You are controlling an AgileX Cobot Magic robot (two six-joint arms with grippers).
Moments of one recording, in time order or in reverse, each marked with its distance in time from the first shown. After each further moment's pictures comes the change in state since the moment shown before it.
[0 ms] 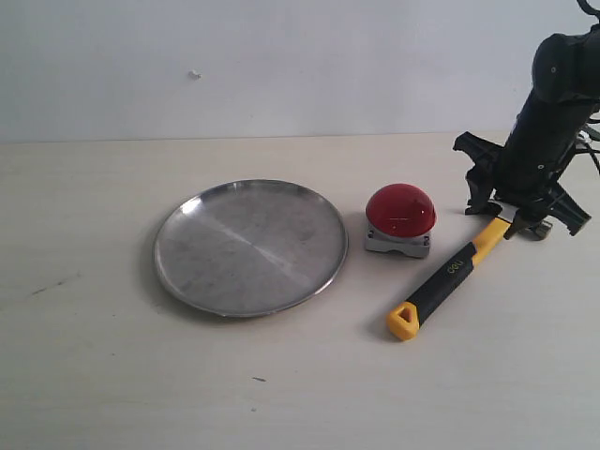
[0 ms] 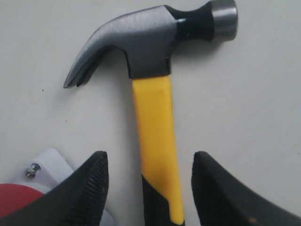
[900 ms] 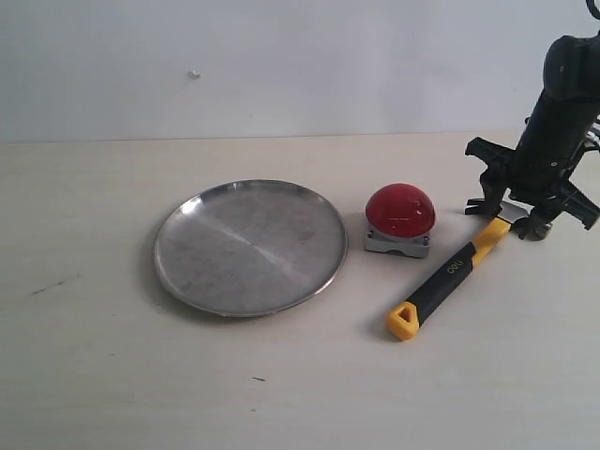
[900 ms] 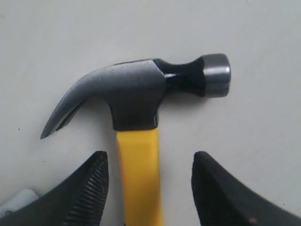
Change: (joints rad) left arm 0.000 0.000 0.000 0.000 0.000 0.000; right arm -0.066 0.099 -0.125 0.012 0.086 -0.113
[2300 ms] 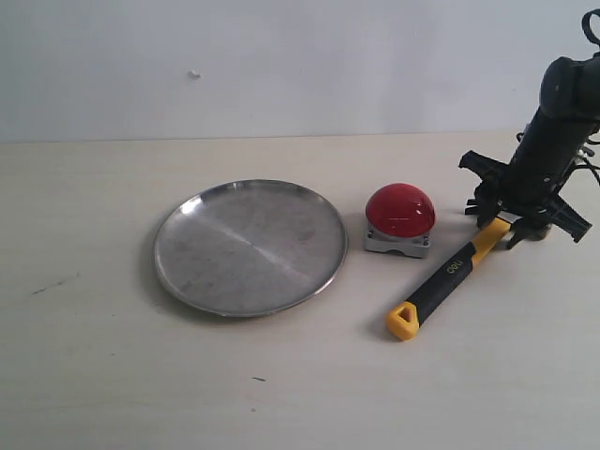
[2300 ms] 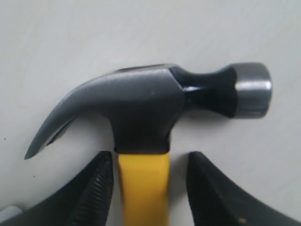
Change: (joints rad) left arm 0.000 0.000 0.000 0.000 0.000 0.000; right arm -0.021 0.067 -0.006 0.079 -0.052 -0.098
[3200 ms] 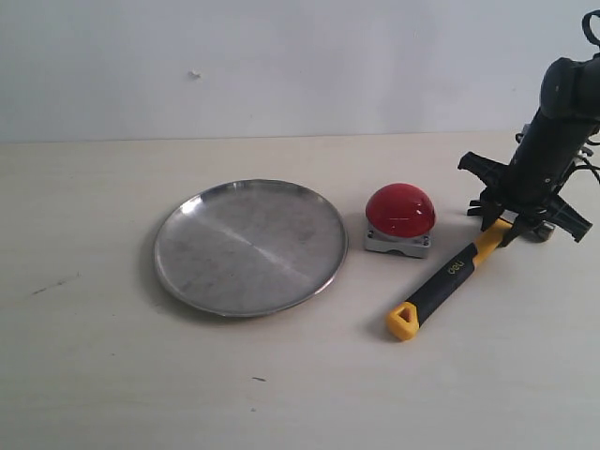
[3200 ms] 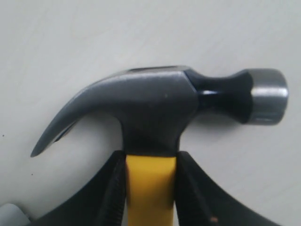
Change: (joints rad) left arm 0.000 0.000 0.000 0.000 0.000 0.000; right arm 0.000 0.004 0.000 0.000 0.002 -0.031
